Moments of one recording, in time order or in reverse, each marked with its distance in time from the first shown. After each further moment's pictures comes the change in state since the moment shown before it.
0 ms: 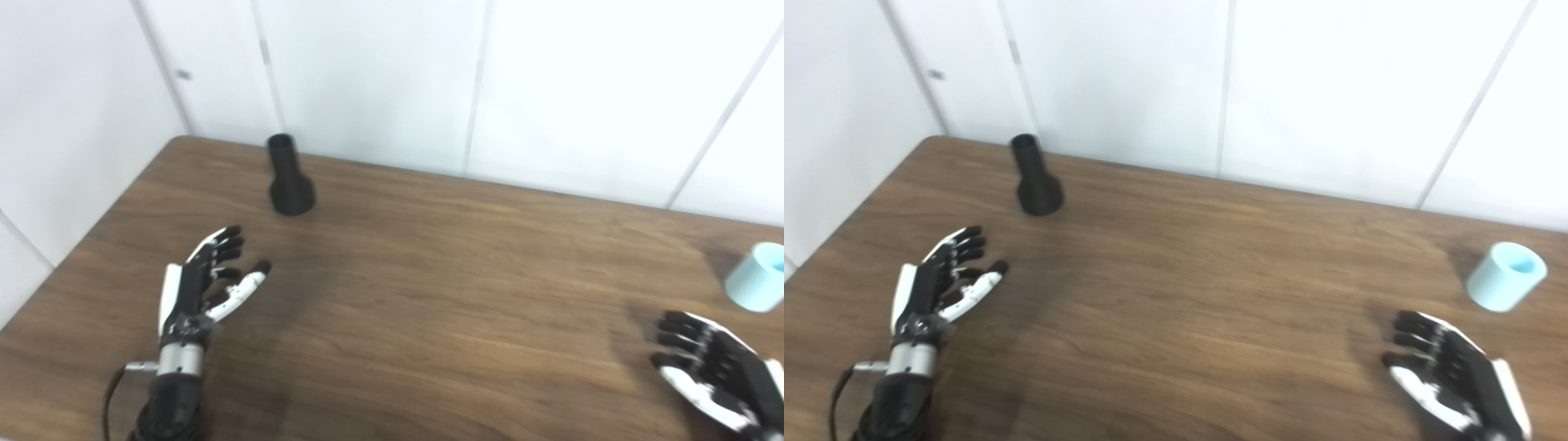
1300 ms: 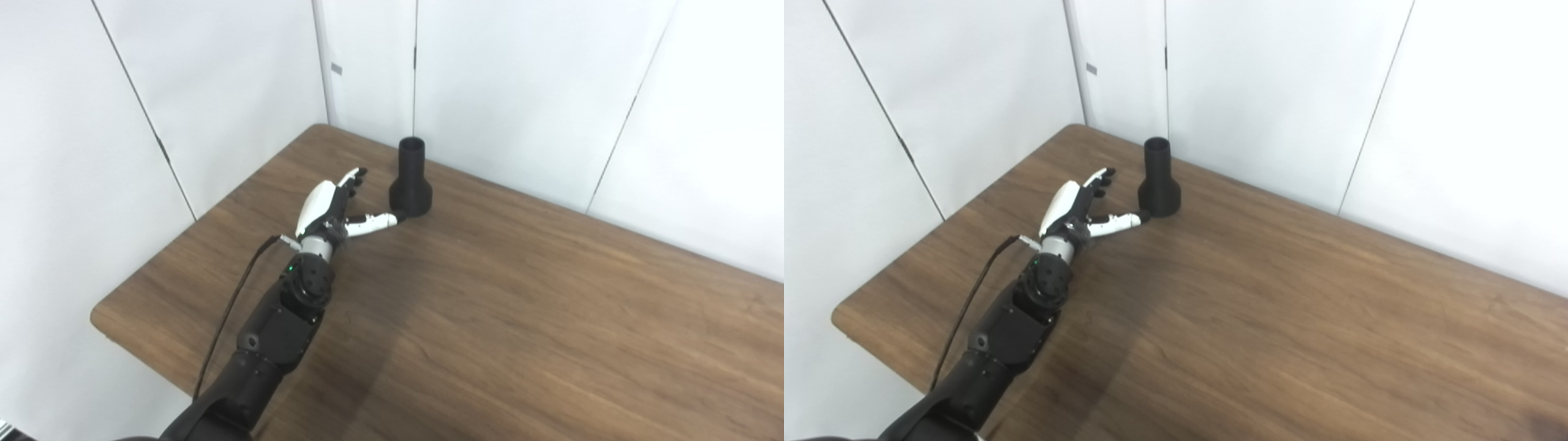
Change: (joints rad) left arm -0.345 0.174 -0.154 0.356 0.187 0.225 0.031; right arm -0.069 -0.119 -0.017 0.206 -0.023 -0.183 0.029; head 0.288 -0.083
